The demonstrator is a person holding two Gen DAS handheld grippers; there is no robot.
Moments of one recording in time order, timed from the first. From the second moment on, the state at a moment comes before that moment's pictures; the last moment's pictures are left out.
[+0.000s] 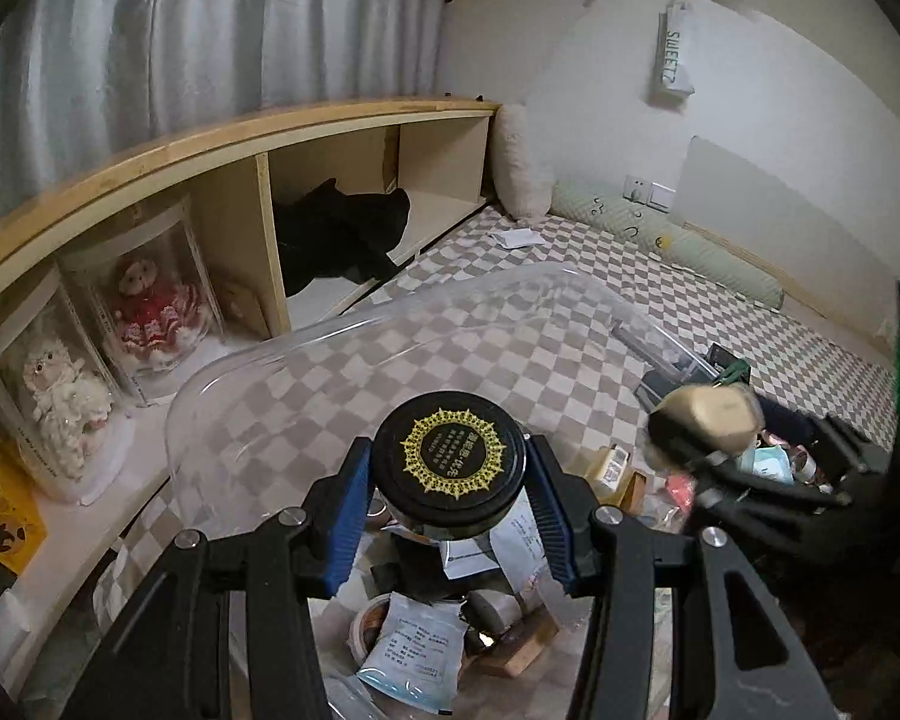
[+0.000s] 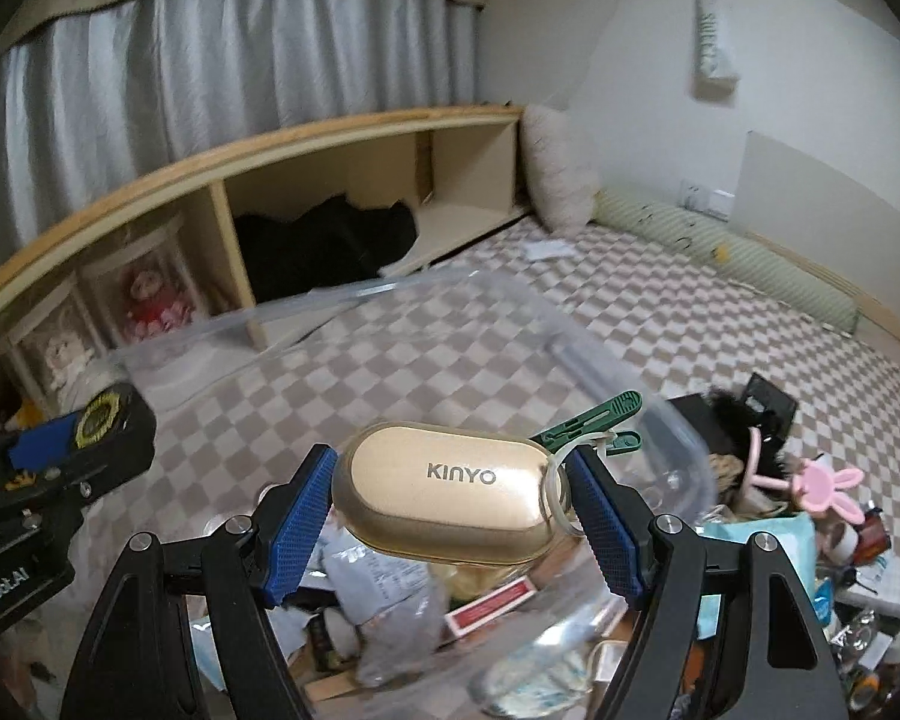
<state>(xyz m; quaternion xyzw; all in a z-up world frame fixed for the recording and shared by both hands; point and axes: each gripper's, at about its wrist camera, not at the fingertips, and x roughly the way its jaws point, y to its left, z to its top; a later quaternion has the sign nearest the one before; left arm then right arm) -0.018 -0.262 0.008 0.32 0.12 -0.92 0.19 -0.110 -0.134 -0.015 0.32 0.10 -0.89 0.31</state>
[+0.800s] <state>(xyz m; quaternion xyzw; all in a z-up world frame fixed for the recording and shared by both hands) -0.042 -0.280 -0.026 0.40 0.13 -0.89 0.18 -0.117 -0.153 -0.051 0.37 0.17 -0.86 0.30</state>
